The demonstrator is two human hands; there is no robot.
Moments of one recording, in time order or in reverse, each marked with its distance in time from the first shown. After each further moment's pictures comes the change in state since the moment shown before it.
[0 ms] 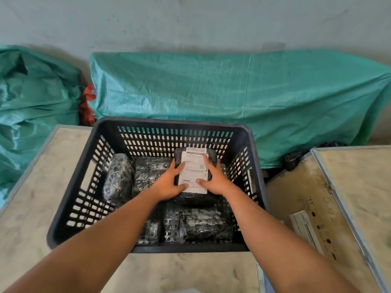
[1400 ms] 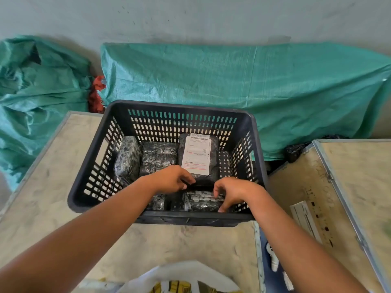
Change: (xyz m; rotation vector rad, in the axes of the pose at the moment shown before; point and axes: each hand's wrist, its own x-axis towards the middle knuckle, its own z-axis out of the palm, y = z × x) left_hand -0.069 0.027 -0.013 0.143 -0.269 0.115; right_hand -0.109 -0.009 -0.022 -0.494 -0.433 -0.090
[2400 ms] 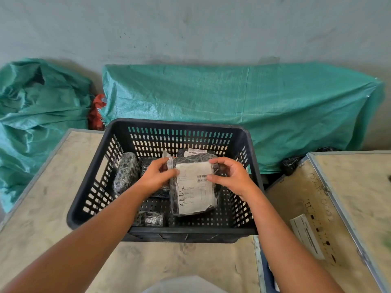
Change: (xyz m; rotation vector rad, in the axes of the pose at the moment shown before) left_hand -0.018 0.000 -0.033 -0.693 0.450 0.066; right_hand -0.004 -0.007 -0.030 0.850 0.659 -0.343
